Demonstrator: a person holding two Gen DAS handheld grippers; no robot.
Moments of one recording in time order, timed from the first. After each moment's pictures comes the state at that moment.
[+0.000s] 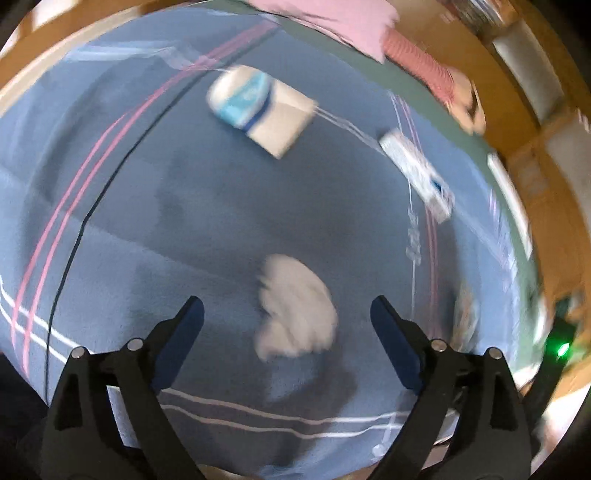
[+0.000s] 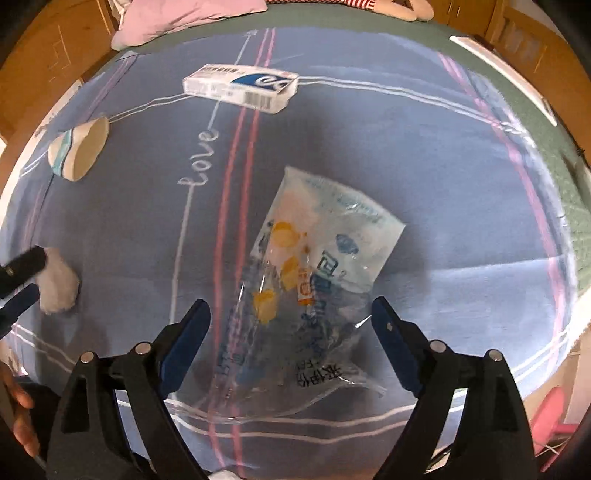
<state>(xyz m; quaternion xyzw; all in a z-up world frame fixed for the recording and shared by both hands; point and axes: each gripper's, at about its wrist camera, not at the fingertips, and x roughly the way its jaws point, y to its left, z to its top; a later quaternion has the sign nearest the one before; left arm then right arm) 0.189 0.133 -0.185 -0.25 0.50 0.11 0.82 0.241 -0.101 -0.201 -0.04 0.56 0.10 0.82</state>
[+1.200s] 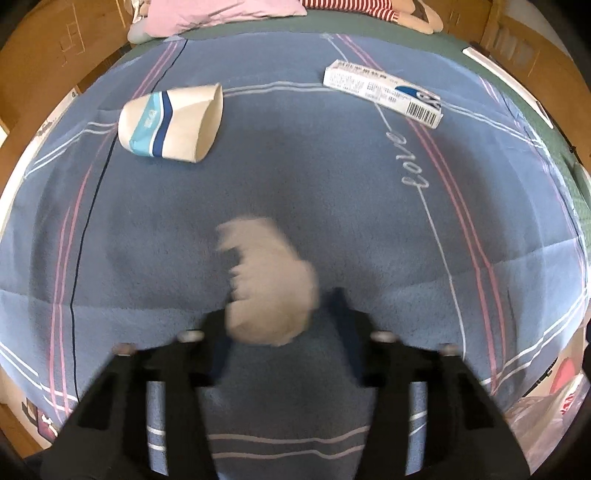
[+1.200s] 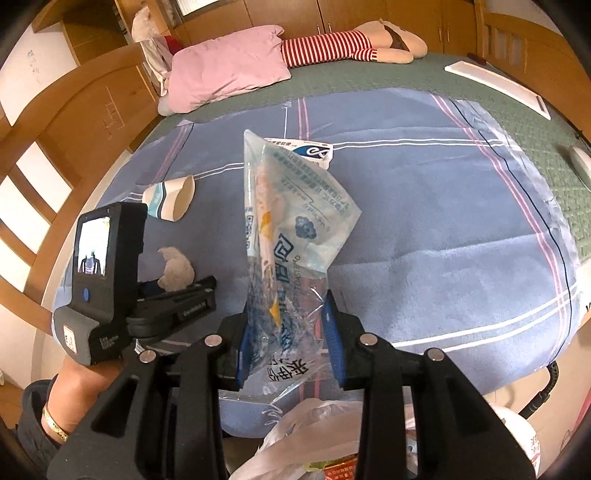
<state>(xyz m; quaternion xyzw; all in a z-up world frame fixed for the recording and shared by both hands) 0.218 0.081 -0.199 -0.04 0.54 0.08 0.84 0.160 -0.112 -0.119 0.05 0.47 0.15 0.87</state>
